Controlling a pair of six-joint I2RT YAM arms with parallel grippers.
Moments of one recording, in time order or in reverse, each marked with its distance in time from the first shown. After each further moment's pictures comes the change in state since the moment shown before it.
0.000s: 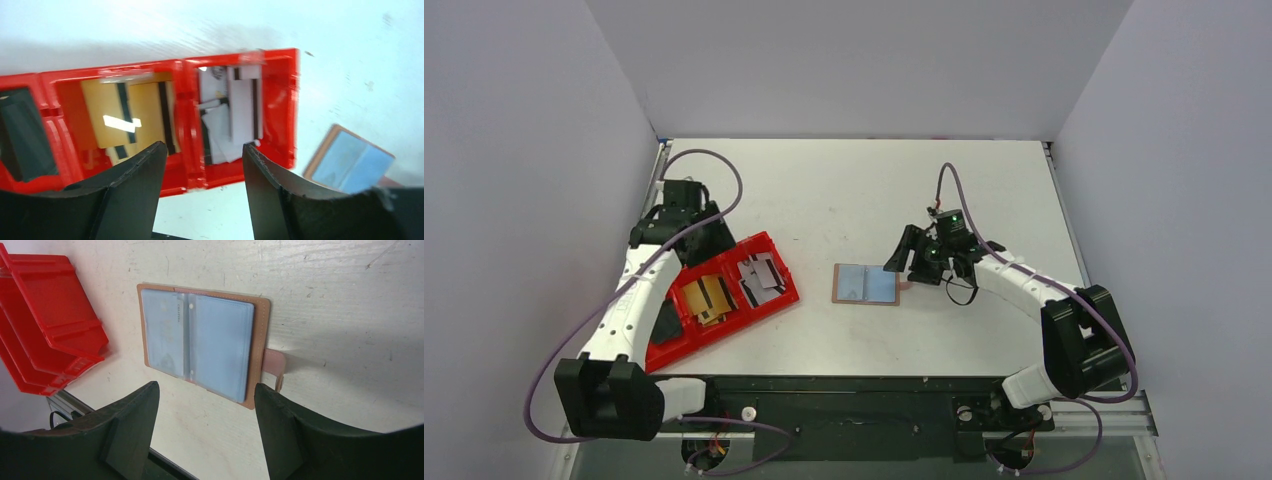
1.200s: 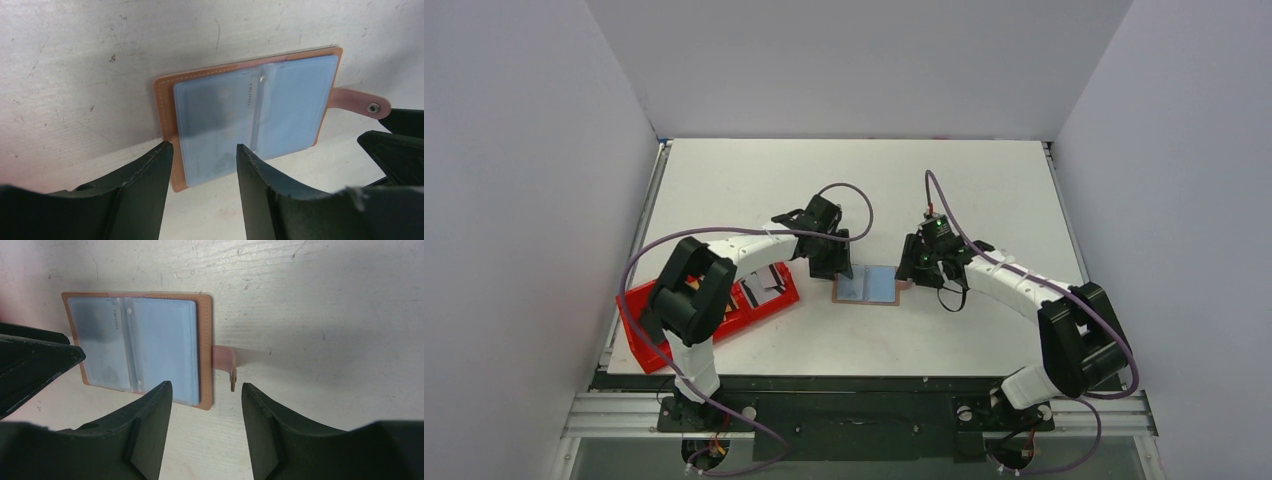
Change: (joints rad) left arm -0.594 0.618 0.147 0.370 0.269 -0.124; right arm 0.095 0.010 0.039 -0.145 0.296 -0.040
